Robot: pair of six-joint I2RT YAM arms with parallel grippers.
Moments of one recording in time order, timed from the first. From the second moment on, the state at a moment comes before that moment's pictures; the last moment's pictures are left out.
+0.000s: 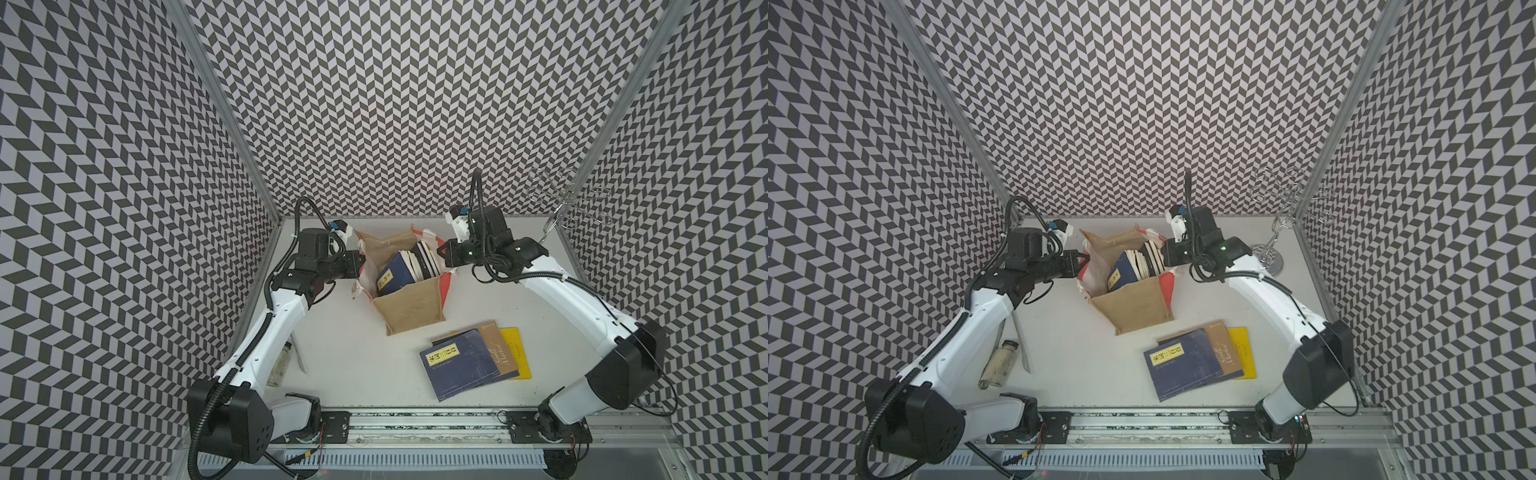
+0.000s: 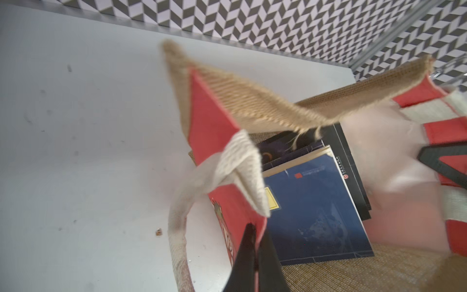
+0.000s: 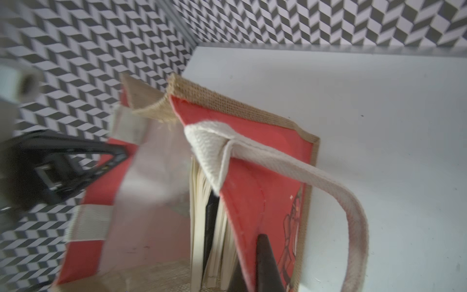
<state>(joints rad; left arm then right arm) -0.21 1.26 1.11 -0.45 0.43 -0.28 0.56 1.53 1.50 -0.59 -0.26 0.29</state>
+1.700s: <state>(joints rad) -0.03 1.23 0.91 -0.37 0.41 -0.39 0.78 1.57 1.63 -0.54 -0.14 0.23</state>
